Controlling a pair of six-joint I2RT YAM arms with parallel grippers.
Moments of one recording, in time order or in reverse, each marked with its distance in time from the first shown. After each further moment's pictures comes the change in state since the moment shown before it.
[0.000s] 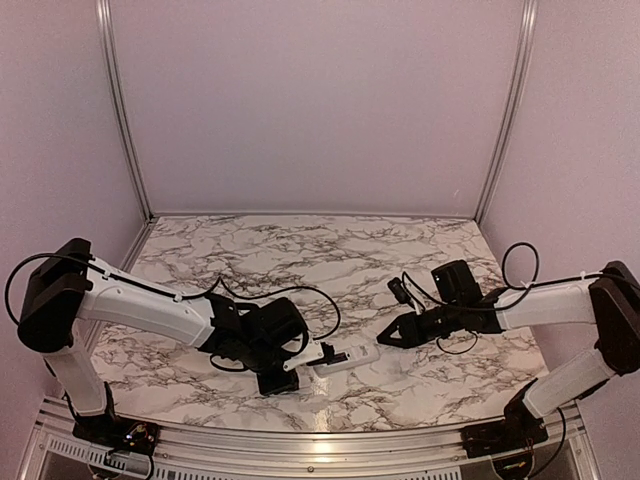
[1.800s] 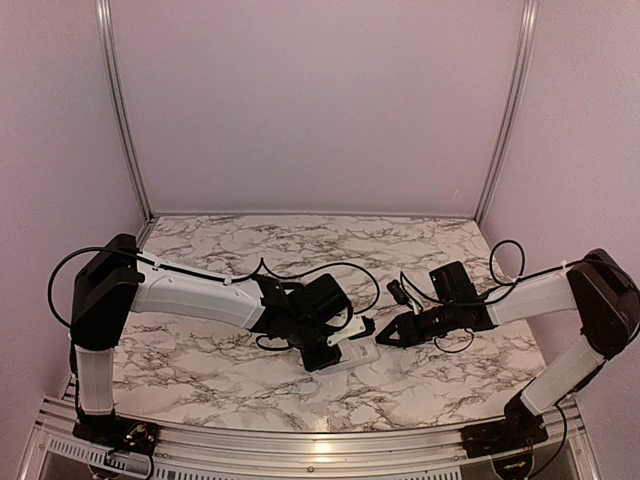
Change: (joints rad) left arm 0.023 0.254 0.387 -0.046 -0.055 0.030; right arm -0.056 0.124 0.014 0.065 -0.074 -0.006
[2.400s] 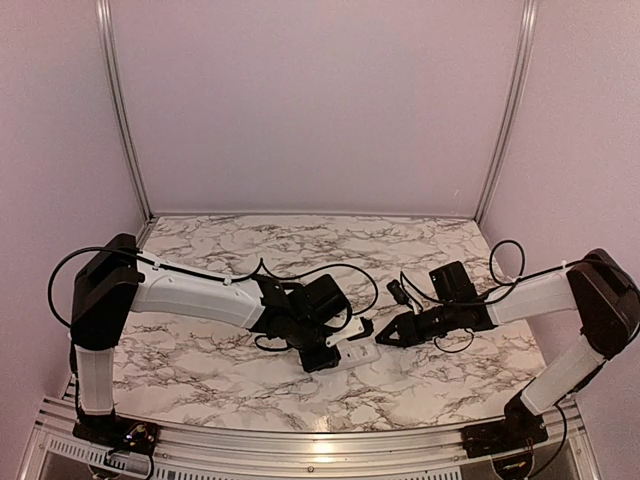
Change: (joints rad) left arm 0.002 0.000 -0.001 -0.018 0.009 -0.011; right arm 0.000 0.000 0.000 0.002 0.000 0.000
